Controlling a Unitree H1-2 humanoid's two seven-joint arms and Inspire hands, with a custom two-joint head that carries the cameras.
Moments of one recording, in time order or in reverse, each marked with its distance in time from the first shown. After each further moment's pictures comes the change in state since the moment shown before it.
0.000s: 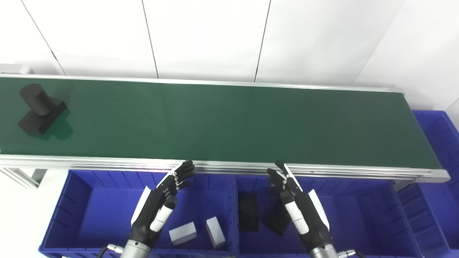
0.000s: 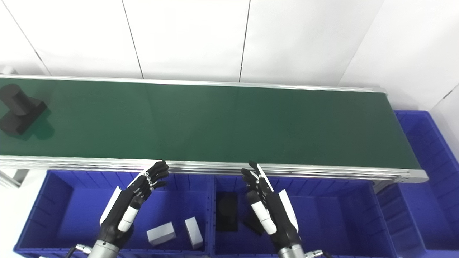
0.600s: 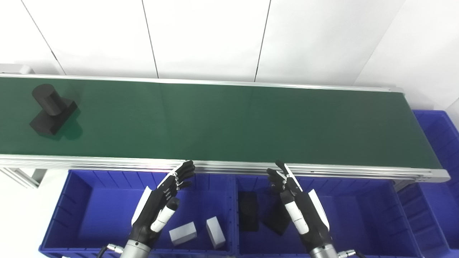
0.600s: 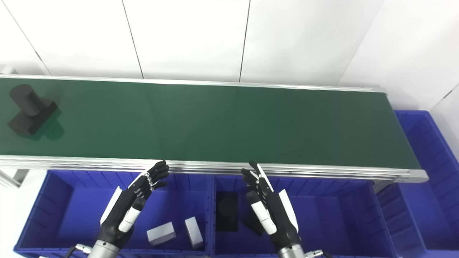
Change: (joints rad) left arm 0.000 0.002 0.000 0.000 0.017 0.000 0.000; right arm 0.000 0.000 0.000 0.001 -0.001 0.000 0.000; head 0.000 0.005
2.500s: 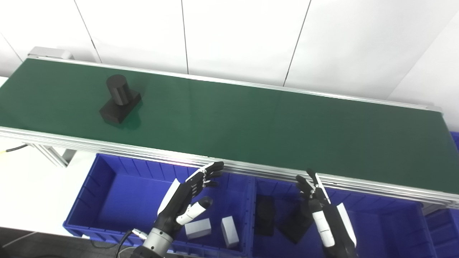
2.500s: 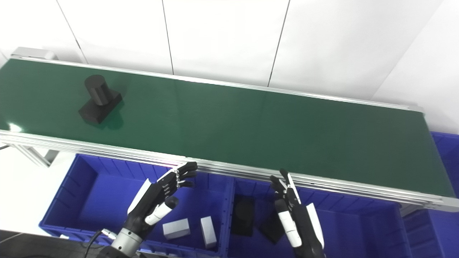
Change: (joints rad) left arm -0.002 -0.032 -0.016 0.026 0.067 -0.013 0.024; right arm 0.003 -0.031 -0.030 0.000 0.042 0.000 0.024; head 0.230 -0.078
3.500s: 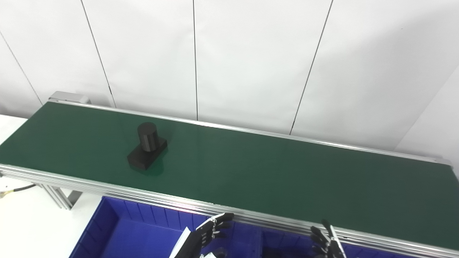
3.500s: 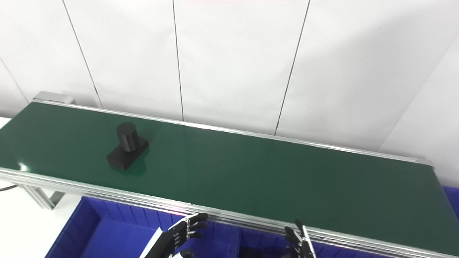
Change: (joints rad) left arm -0.070 -0.036 -0.004 0.175 0.019 -0.076 0.031; right arm -0.056 -0.013 -0.058 0.161 -0.035 -0.160 -0.030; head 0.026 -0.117
